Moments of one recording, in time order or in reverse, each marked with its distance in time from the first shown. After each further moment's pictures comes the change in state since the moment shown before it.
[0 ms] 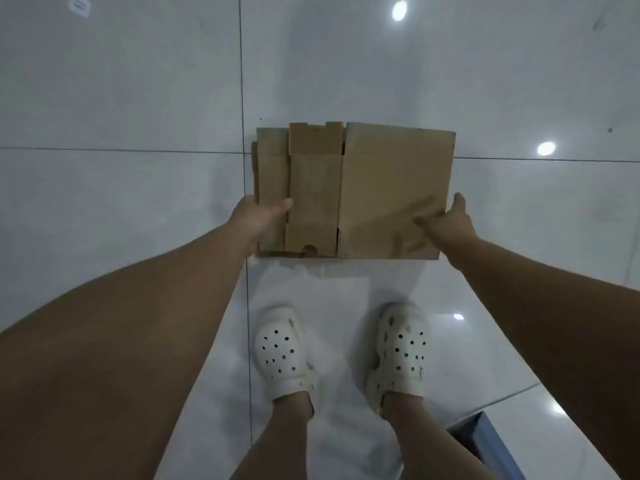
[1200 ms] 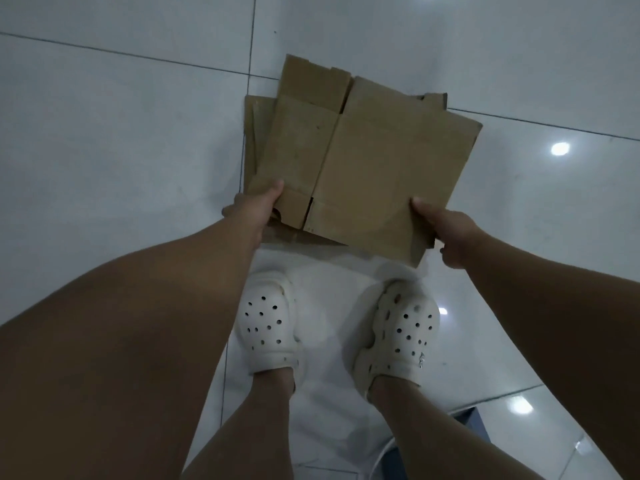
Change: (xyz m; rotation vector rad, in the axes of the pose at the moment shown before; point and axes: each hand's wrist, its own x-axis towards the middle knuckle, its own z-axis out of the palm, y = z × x) left_hand 0.063 -0.114 0.034 -0.364 0.102 -0.200; right_hand 0.003 0.046 0.045 0.356 -0.283 0.161
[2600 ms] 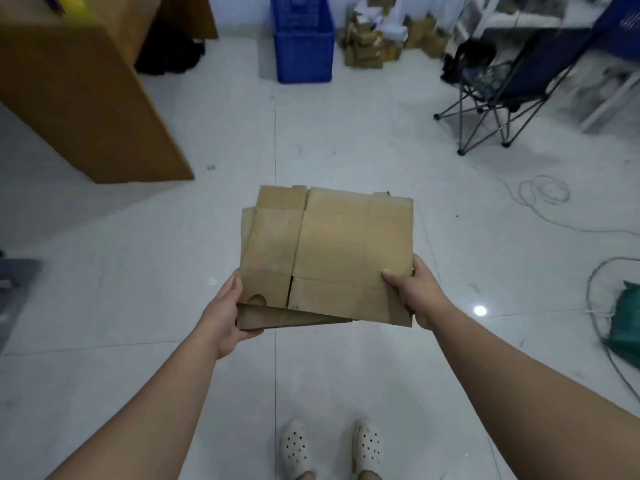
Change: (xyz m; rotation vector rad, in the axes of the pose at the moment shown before) left_hand -0.643 0.209 -0.258 -0.258 -0.404 0.562; right_hand -0.668 -0.220 -0.106 0.234 0.083 -0.718
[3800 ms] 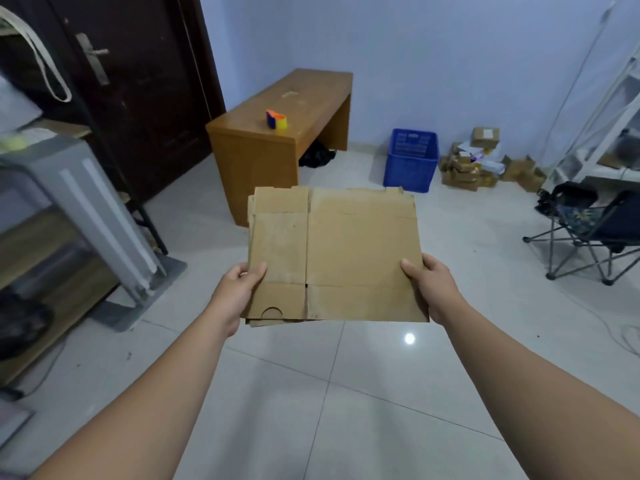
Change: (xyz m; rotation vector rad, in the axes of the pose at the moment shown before) left_hand -0.236 0.035 -0.110 -0.022 0.375 0.509; right_hand -0.169 -0.101 0.083 -0.039 -0.283 -0.348
